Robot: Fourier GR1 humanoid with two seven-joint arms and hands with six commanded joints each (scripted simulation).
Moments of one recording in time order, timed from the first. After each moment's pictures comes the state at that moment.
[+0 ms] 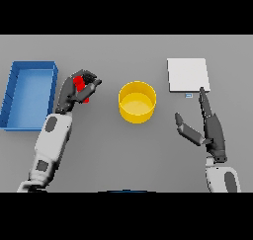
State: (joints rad) left arm -0.55 0.02 0.09 -0.84 -0.15 0.07 -0.18; right arm 0.09 -0.08 0.08 -1.69 0.22 -0.05 -0.09
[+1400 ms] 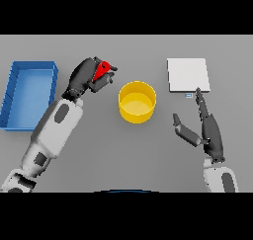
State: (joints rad) left arm -0.66 0.15 -0.26 -1.07 -0.40 0.07 0.15; right arm 0.10 -0.08 0.11 -1.70 0.25 -0.06 -0.07
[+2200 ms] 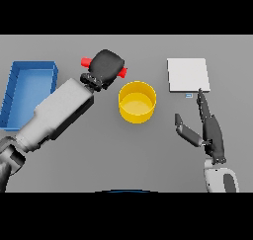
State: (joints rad) left arm -0.97 0.28 -0.72 -0.94 -0.85 -0.16 0.20; right arm 0.11 -0.07 0.09 -1.70 0.21 -0.04 -0.08
